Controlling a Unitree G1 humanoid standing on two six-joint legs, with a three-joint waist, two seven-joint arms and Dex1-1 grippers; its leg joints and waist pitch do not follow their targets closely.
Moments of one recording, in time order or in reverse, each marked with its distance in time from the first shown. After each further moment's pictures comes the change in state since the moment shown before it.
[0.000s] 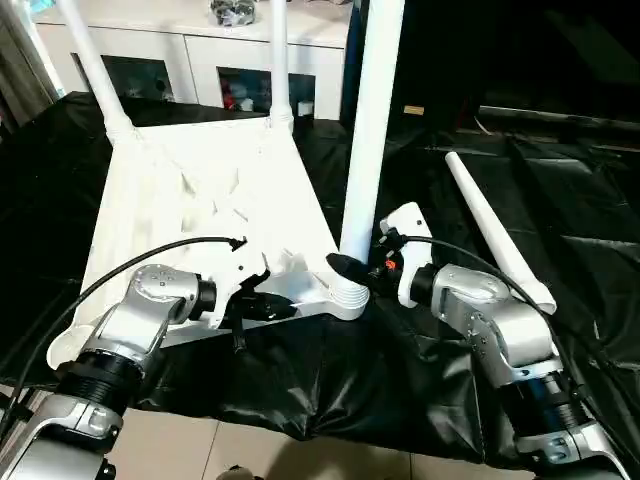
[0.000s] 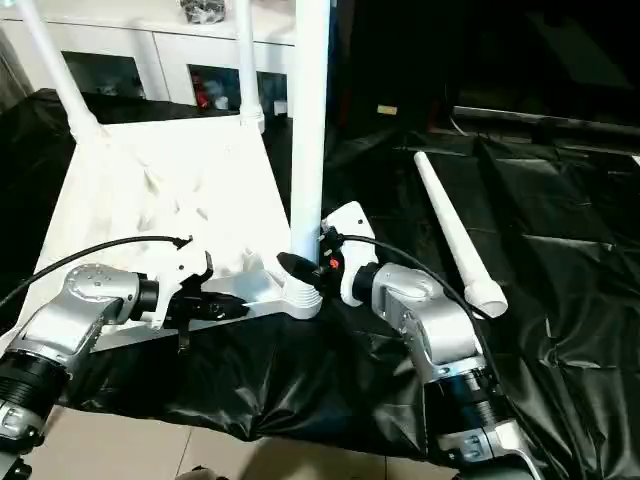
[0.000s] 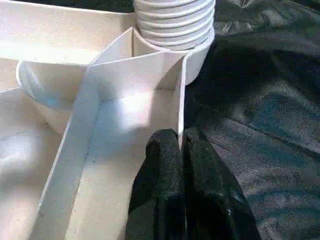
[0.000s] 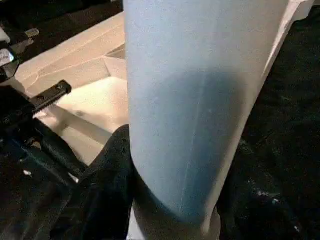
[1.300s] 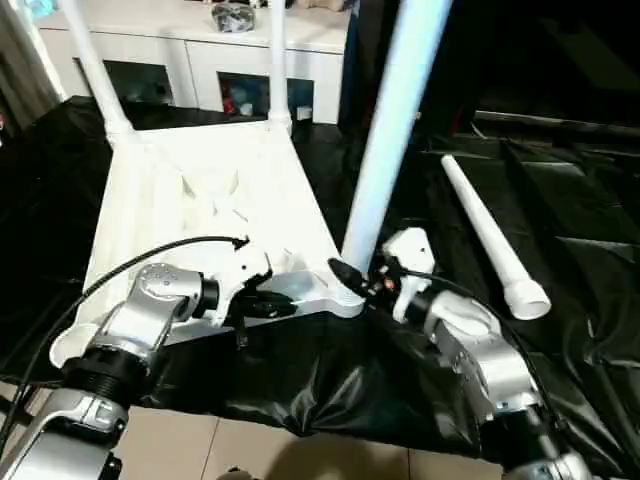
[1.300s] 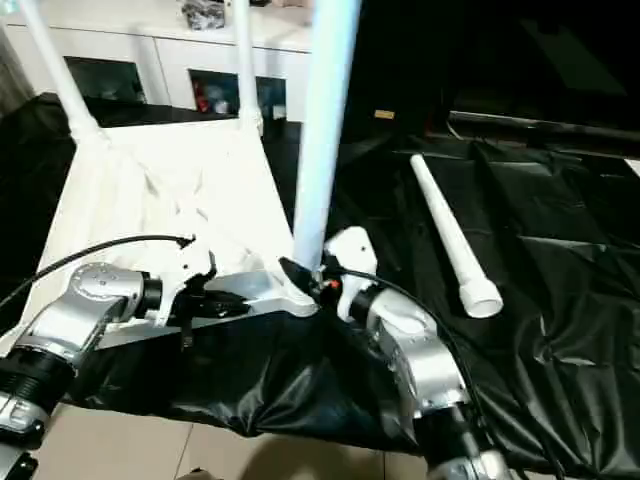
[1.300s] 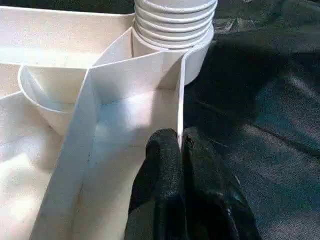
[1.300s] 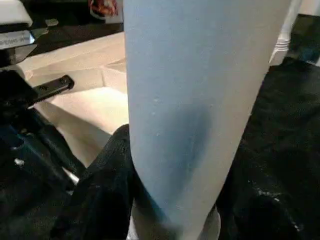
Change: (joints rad) left arm -0.025 -0.015 -0.007 0.063 0.029 -0.050 0.020; right arm 0.080 0.023 0.038 0.102 -0.107 -0.358 0.030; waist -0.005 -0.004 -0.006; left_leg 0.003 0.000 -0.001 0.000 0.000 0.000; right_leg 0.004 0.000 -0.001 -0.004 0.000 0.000
